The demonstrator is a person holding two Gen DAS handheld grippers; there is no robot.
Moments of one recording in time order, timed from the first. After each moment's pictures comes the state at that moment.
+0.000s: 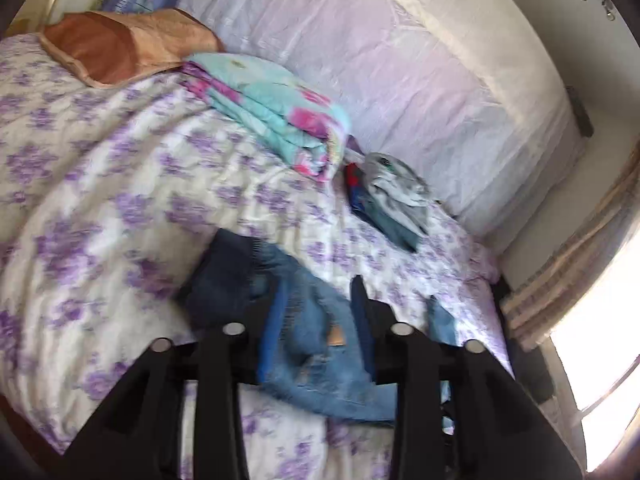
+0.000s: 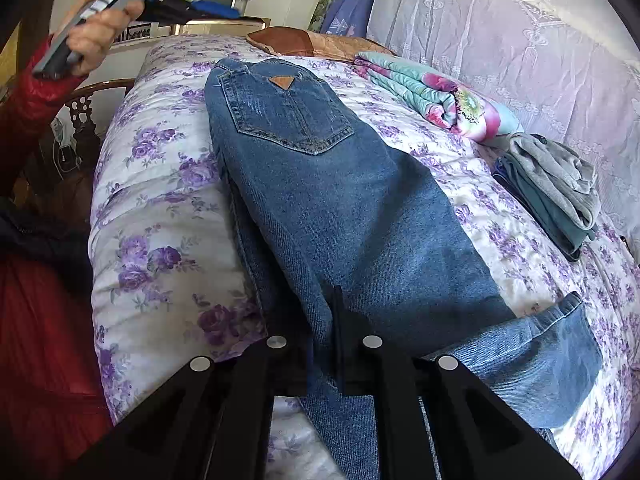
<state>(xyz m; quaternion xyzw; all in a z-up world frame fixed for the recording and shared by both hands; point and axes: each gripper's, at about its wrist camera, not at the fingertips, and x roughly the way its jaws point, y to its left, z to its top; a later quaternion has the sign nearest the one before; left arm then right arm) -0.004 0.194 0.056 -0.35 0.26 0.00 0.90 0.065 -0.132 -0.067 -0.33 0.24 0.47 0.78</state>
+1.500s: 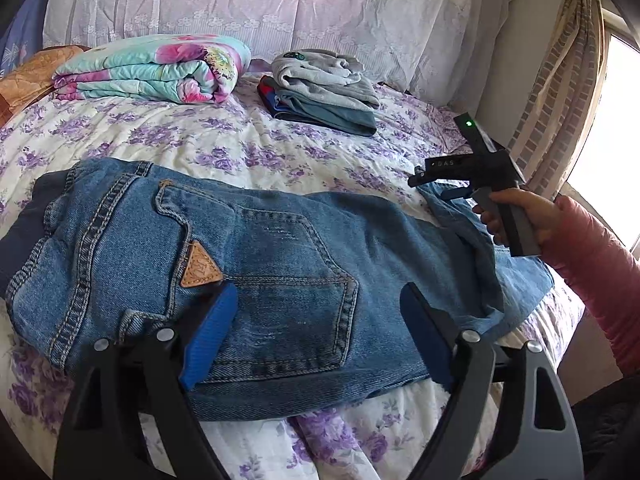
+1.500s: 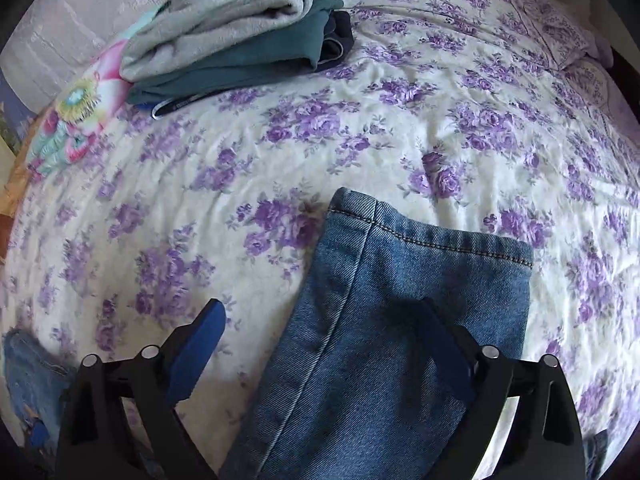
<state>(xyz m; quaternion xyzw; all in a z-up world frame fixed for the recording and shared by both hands) 0.050 0.066 -0.025 -0.14 0.33 -0.09 0.93 0.349 -0.214 -0.050 -0.01 0.52 0.11 0.85</state>
